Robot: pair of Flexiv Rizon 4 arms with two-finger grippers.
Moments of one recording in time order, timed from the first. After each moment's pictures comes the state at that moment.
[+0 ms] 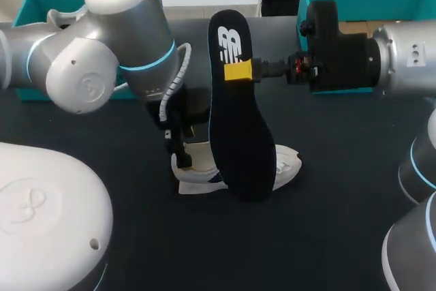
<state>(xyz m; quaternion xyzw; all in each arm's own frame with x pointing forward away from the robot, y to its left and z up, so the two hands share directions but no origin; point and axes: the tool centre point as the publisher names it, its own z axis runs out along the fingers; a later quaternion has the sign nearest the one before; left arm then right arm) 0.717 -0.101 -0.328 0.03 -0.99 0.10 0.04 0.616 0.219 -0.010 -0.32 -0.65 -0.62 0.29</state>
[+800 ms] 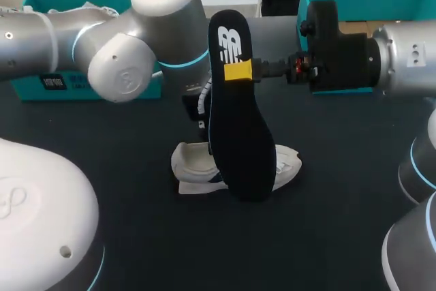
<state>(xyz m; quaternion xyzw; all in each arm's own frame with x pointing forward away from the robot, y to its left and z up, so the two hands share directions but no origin) 0.758 -0.159 -0.346 0.05 -0.99 0.09 0.00 0.616 0.219 -0.010 -0.32 -0.65 -0.62 0.29</state>
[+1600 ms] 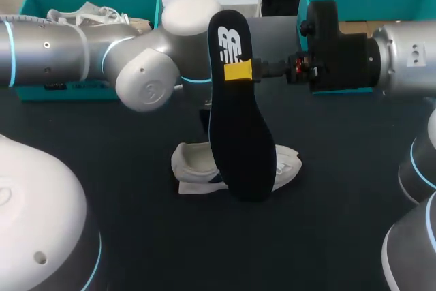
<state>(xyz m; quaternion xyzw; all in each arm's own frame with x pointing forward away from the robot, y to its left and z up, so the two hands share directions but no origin) 0.754 -0.180 -0.393 0.04 -1.00 0.08 0.03 0.616 0.219 -0.010 -0.32 -0.65 -0.62 0.29</state>
